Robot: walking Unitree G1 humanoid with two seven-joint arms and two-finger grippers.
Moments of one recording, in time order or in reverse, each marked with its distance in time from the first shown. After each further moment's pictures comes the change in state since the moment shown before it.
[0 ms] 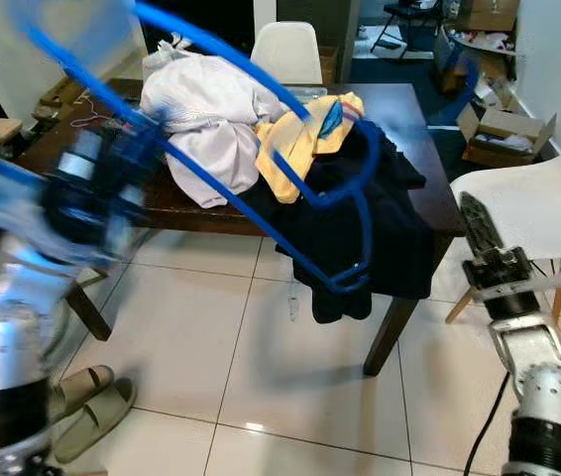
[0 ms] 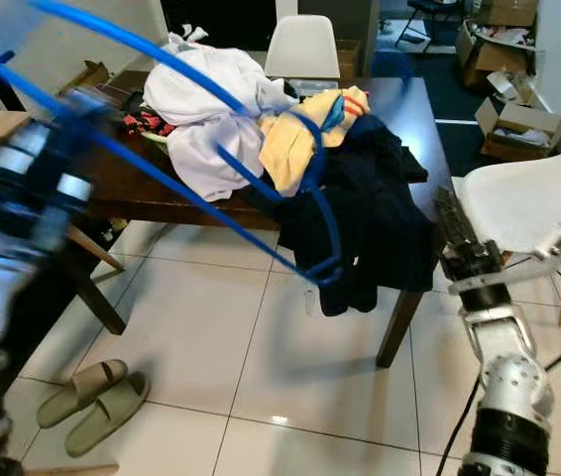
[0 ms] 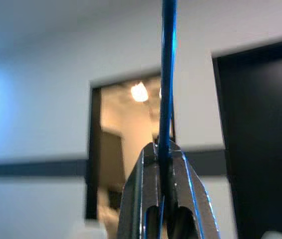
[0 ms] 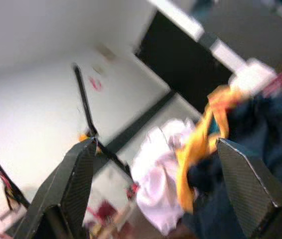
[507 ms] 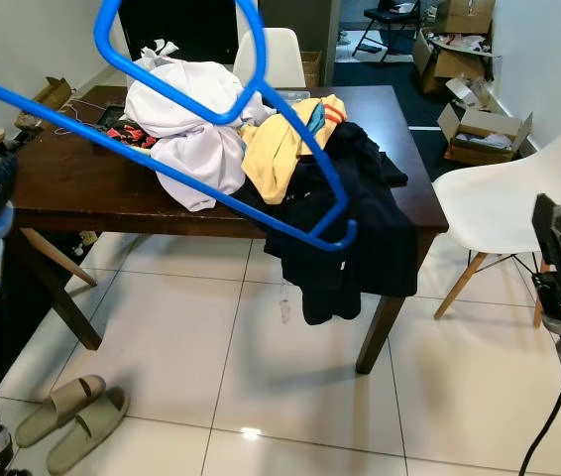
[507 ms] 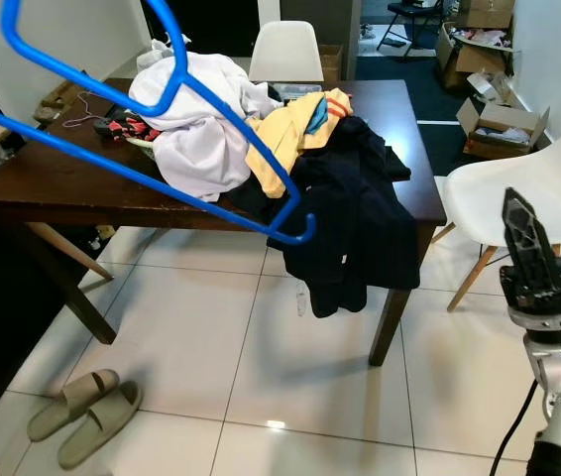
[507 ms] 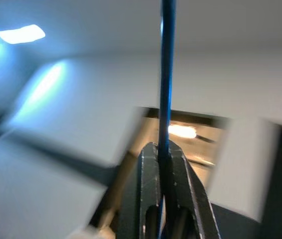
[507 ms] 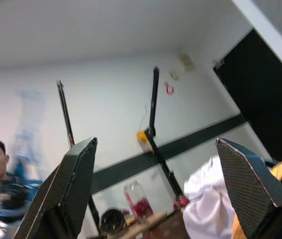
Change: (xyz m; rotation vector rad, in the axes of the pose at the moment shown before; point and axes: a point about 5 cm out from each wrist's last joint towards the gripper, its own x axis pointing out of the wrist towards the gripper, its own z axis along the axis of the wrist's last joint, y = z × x) left arm -0.073 0.043 -0.019 -0.253 -0.071 0.499; right arm -0.005 0.029 0.016 -0.069 0.093 0.365
